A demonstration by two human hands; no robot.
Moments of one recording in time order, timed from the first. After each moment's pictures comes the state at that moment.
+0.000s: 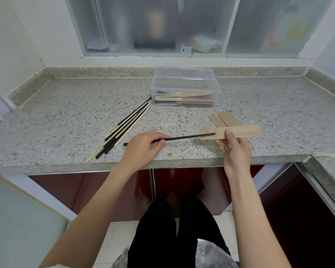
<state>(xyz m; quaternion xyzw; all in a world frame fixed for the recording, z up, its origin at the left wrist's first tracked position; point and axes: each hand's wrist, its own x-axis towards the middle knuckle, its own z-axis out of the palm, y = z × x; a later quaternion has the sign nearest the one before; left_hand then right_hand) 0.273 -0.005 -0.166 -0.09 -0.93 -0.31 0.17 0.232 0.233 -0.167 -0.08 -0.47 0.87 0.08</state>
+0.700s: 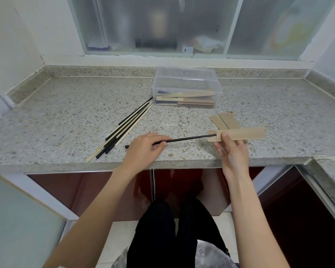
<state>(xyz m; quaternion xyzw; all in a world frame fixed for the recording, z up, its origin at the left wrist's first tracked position) 0.271 -0.007 -0.175 -0.08 -0.92 -0.34 0.16 0.237 0.226 -0.165 -0.06 -0.48 0.88 0.04</state>
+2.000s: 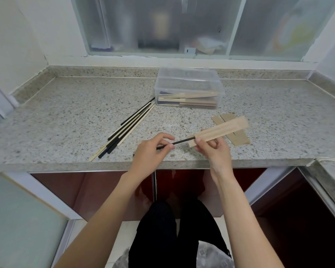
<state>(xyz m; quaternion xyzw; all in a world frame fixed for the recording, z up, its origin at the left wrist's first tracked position) 0.280 0.011 -0.177 -0.04 -0.88 -0.45 0.15 0.245 0.193 -0.171 0.02 -0.61 0.80 0.00</state>
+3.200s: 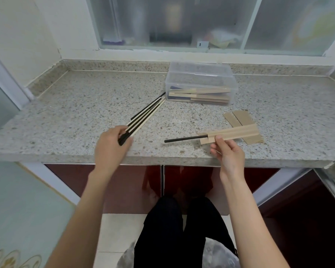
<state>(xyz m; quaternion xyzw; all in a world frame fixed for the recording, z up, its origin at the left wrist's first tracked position) 0.303 -0.089 -0.190 0.17 -0.91 -0.28 0.24 0.246 0.192 -0.181 -0.09 -0.57 0.82 0.02</state>
